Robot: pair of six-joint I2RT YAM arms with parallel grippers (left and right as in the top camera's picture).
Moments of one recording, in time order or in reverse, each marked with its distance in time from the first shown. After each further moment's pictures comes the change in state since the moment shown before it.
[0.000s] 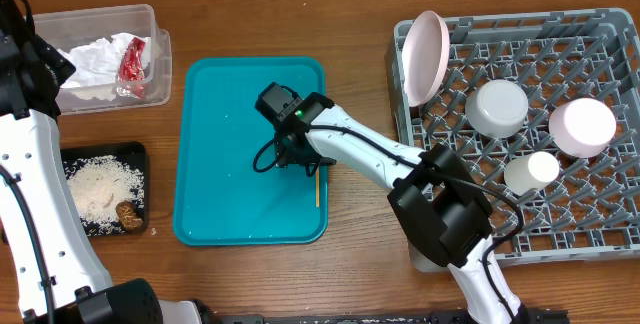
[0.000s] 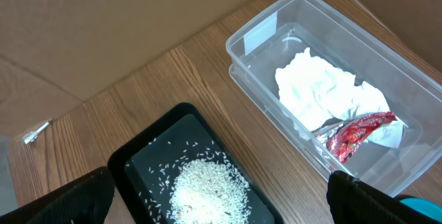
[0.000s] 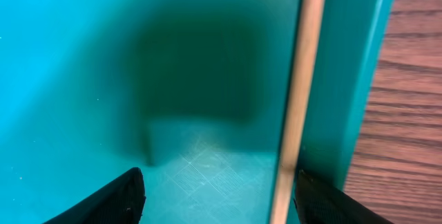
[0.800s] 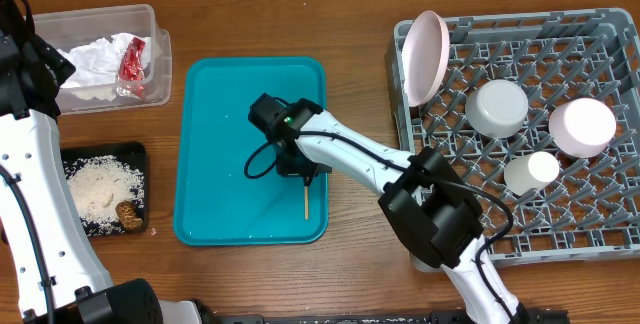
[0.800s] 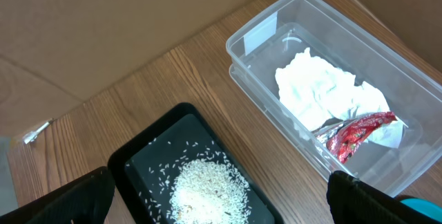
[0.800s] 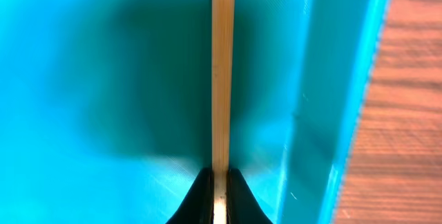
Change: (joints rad) left arm 0.000 0.000 0.000 0.000 0.000 0.000; right arm 0.034 0.033 0.050 -0.137 0.016 0.070
